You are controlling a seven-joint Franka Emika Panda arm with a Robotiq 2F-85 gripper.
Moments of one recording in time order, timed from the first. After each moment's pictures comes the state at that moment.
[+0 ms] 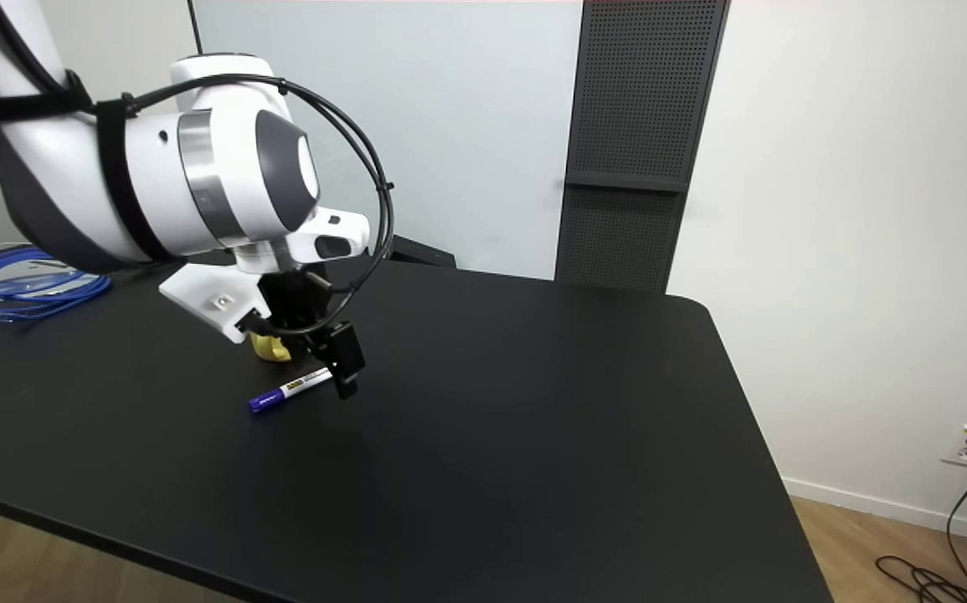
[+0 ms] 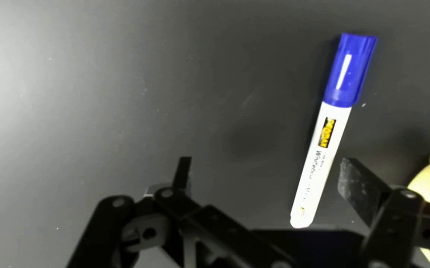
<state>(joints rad) 0.13 0.36 -0.05 -2.53 -0.45 3.01 0.95</state>
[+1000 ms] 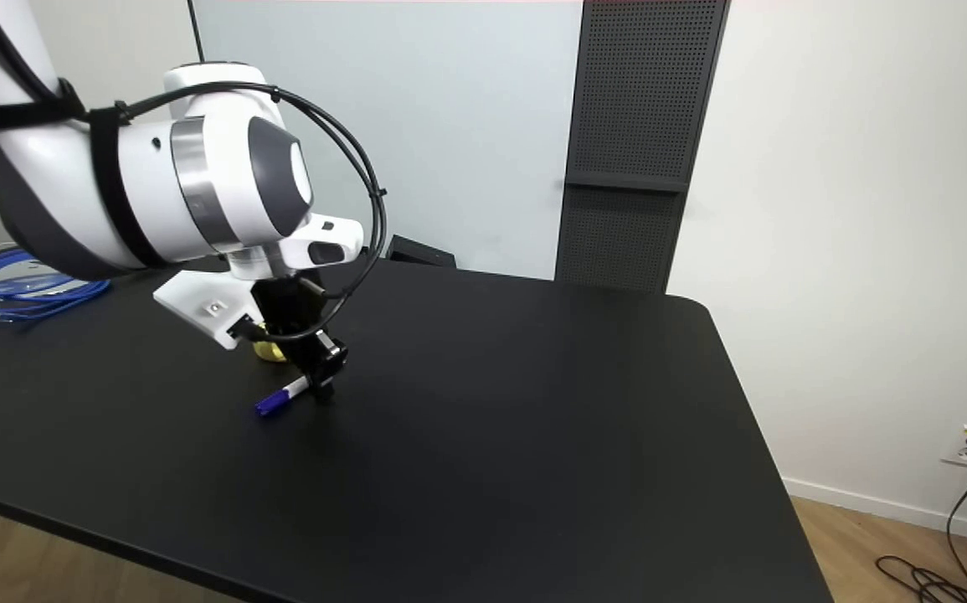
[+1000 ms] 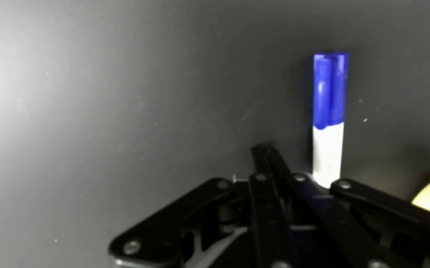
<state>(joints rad) 0.17 0.38 -0.08 -2.52 -0.45 3.01 0.96</state>
